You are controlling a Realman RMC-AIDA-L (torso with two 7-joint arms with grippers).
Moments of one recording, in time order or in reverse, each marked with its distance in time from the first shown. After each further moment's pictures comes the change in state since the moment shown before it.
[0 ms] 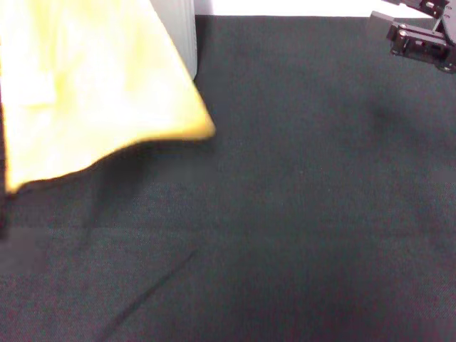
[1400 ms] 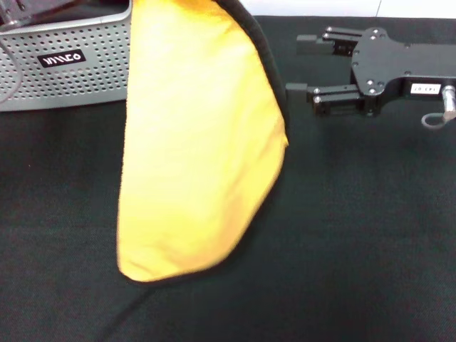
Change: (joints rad) left arm -0.102 0.070 0.042 0.143 0.297 0.015 -0.186; right arm 0.167 0.001 -0.083 0.039 -0.215 0.008 -0.035
